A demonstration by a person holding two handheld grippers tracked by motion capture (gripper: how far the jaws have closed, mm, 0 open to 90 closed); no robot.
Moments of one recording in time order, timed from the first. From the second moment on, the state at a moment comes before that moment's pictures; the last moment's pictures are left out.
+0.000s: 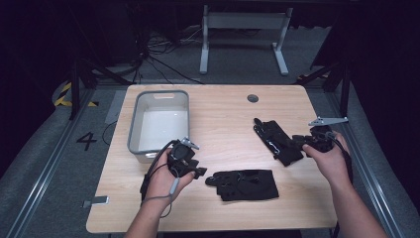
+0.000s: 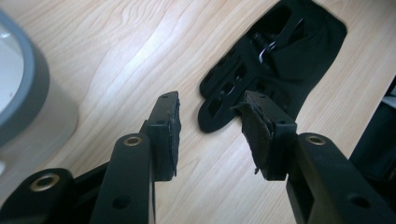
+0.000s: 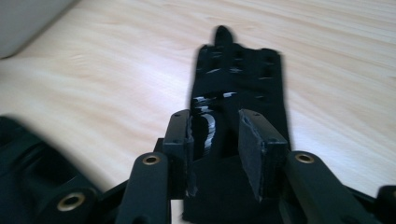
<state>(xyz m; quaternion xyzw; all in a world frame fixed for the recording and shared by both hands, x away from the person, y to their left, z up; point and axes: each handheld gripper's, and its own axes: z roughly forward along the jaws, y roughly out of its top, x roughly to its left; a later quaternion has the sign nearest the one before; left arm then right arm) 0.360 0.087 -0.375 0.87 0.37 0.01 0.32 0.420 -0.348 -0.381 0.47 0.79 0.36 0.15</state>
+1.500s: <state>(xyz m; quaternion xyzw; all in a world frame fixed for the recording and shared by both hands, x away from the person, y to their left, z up) 0.349 0.105 -0.385 0.87 0.39 0.00 0.30 0.457 -0.356 -0.419 0.45 0.81 0.31 0.20</state>
